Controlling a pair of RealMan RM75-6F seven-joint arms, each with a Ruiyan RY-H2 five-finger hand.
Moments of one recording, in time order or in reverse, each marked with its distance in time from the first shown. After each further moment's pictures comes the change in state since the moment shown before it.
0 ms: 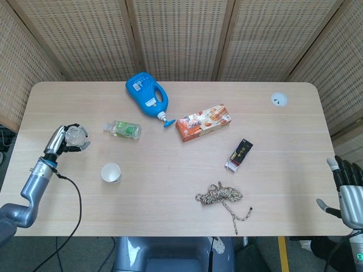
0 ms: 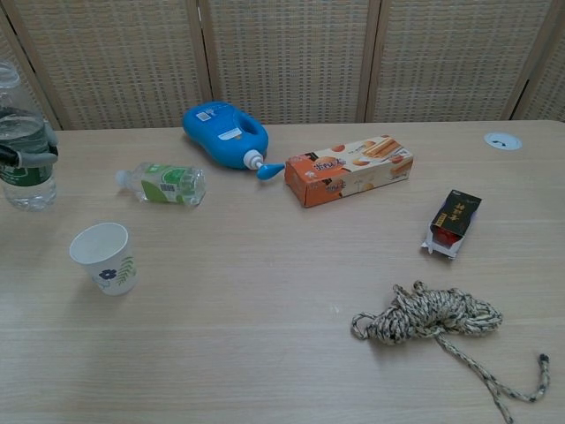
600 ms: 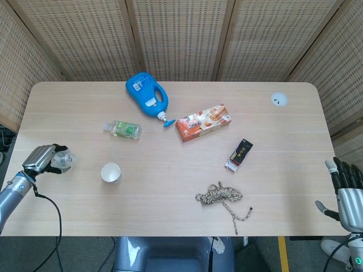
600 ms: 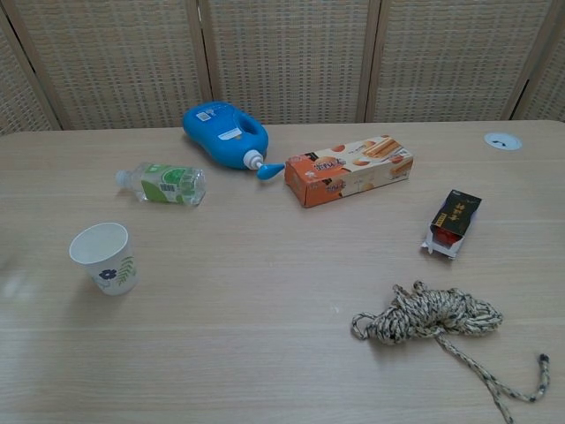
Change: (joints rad) left arm 0.057 0.169 0.184 -0.107 0.105 -0.026 0.296; right arm -0.014 -0.007 -0.009 -0.020 -0.023 0.034 -0.044
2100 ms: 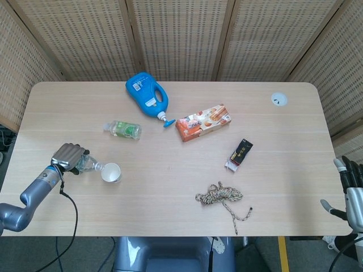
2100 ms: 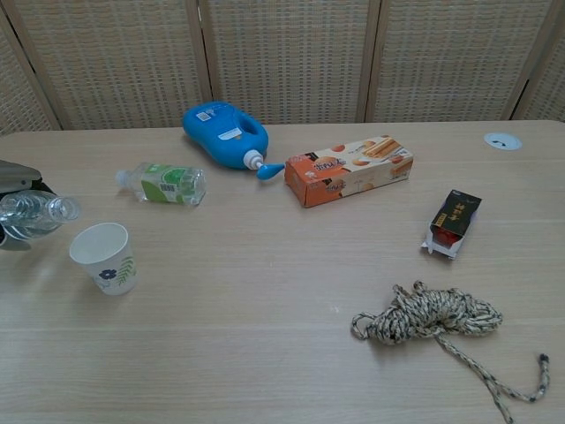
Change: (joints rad) left arm -0.142 0.021 -0.072 -0.257 -0.269 -0.261 0.782; right arm -0.009 0.022 0.014 0.009 0.021 0.003 0.077
